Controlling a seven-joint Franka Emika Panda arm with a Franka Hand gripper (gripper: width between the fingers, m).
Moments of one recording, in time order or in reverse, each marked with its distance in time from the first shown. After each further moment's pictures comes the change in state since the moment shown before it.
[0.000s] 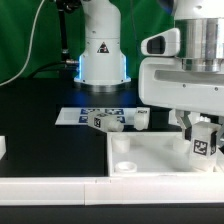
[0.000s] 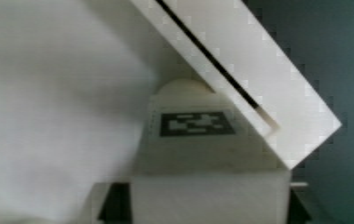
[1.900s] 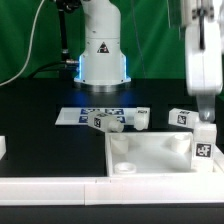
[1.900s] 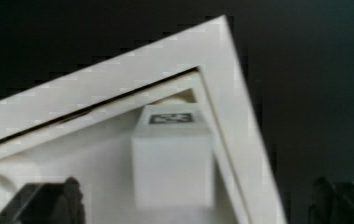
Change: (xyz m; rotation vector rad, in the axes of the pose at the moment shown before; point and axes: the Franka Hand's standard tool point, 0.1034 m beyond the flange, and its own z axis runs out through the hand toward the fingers) arm 0.010 -0.011 -0.063 0.077 -0.084 1.008
